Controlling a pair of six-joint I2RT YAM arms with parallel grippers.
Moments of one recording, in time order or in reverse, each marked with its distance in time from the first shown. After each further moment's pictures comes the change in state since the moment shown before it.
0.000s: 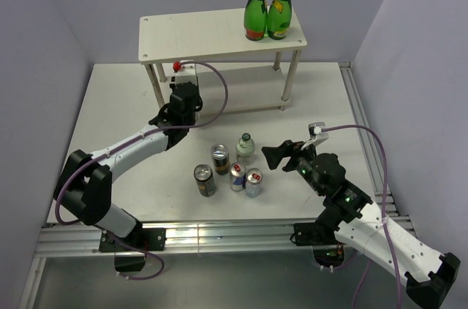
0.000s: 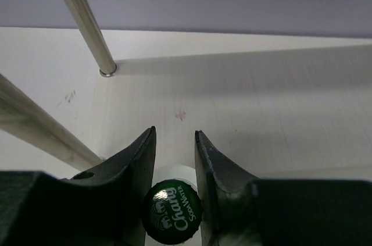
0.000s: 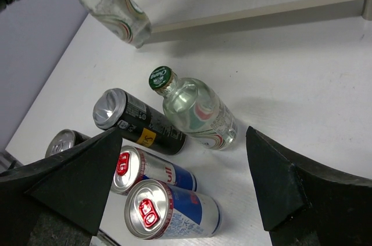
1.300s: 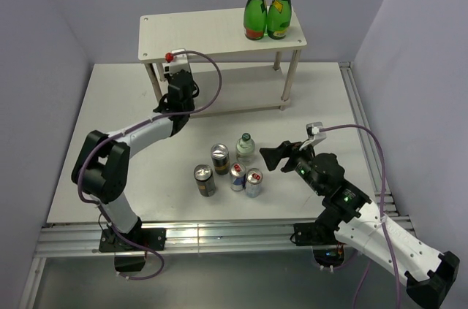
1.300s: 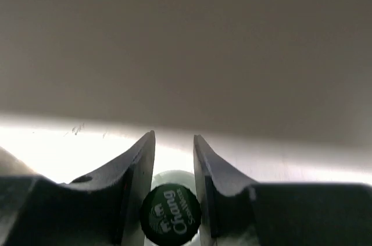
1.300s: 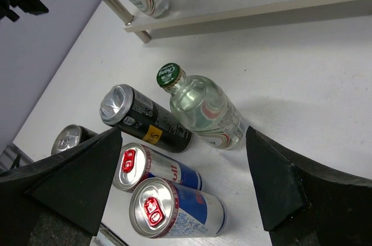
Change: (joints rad) left arm 0.126 0.208 0.115 0.214 -0.030 0.012; right arm 0.000 0.015 -0.012 0.026 -0.037 0.001
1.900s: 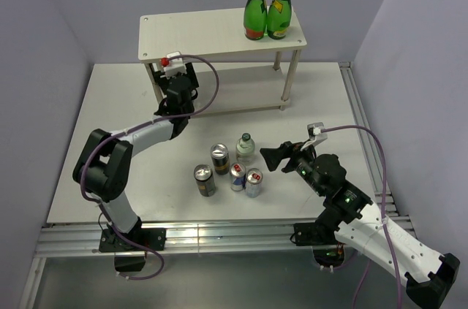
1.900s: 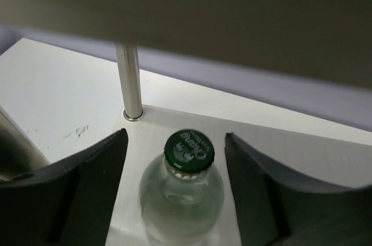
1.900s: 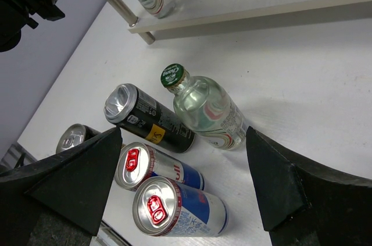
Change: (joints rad) left arm 0.005 0.009 -0.063 0.135 -0.060 -0.019; right arm 0.000 -0.024 -0.001 -0.004 -0.008 0.000
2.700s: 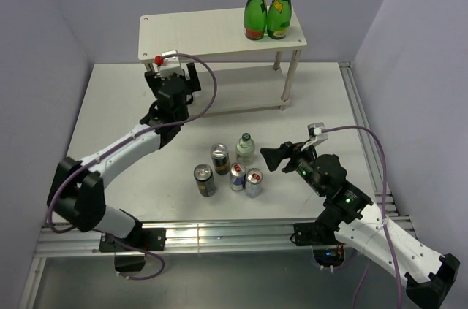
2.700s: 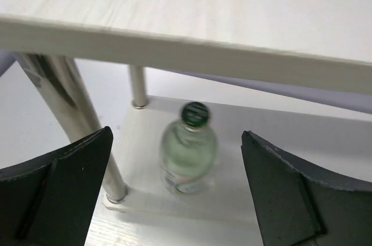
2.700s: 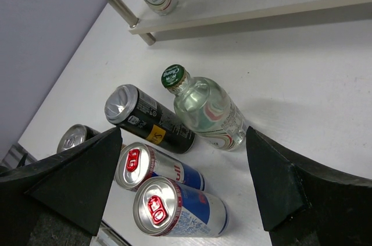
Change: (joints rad) left arm -0.063 -0.224 -0.026 -0.239 -0.020 -0.006; right arm 0.000 -0.004 -0.001 0.000 0.001 0.000
